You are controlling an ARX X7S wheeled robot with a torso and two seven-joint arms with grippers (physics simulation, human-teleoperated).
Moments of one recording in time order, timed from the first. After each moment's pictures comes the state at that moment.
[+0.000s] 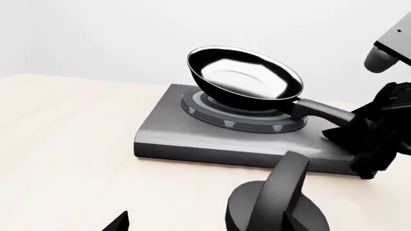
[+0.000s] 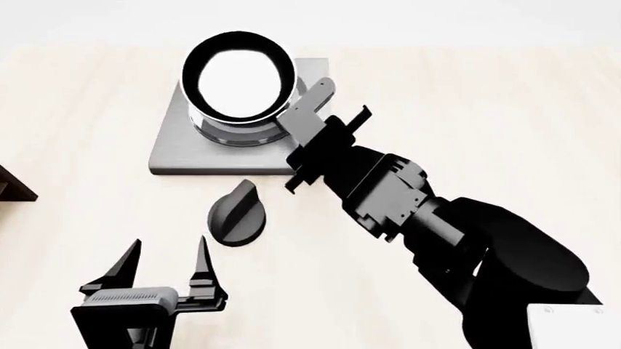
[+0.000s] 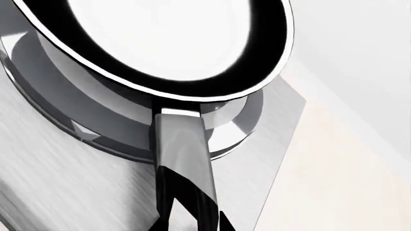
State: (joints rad) left arm 0.05 -0.33 0.17 0.16 -0.36 0.18 -0.21; right arm 1.40 0.00 -1.54 0.99 0.89 0.27 0.16
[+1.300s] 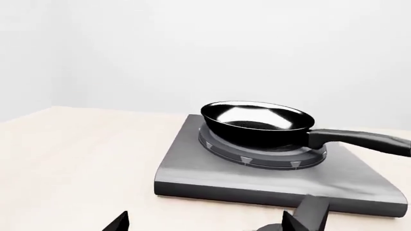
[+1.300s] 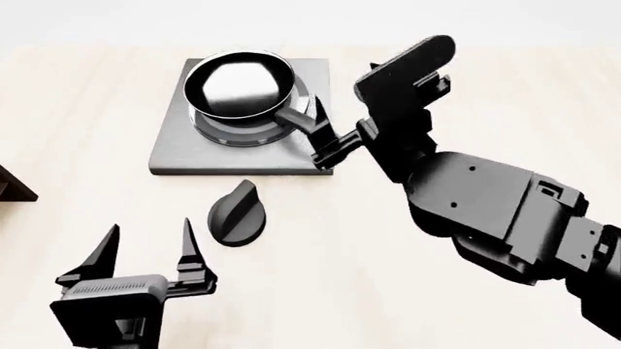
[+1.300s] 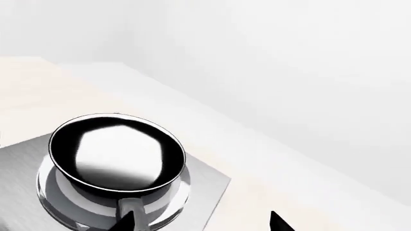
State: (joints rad) left arm 0.03 -0.34 0.16 0.25 -0.31 0.15 -0.31; right arm 1.42 0.61 -1.38 -0.04 0.99 0.20 0.54
